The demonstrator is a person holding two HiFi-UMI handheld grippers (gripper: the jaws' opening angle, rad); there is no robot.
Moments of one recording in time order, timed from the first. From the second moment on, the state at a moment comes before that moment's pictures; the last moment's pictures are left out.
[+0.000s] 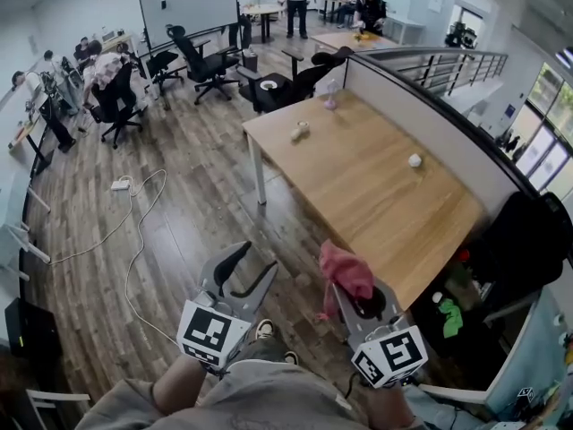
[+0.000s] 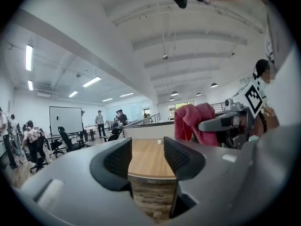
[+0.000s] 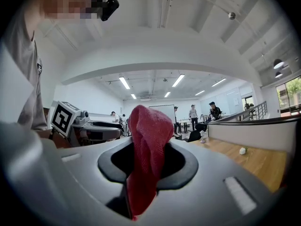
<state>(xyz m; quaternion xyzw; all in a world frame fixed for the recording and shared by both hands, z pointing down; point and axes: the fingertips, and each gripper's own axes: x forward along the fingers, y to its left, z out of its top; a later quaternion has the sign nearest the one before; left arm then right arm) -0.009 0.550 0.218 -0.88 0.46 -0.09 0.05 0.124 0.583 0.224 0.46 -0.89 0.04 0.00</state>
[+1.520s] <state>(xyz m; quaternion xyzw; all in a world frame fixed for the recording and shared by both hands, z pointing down) -0.099 0.214 0.229 -0.89 0.44 -0.10 0.01 0.040 0.251 0.235 0.47 -0.88 0.08 0.04</state>
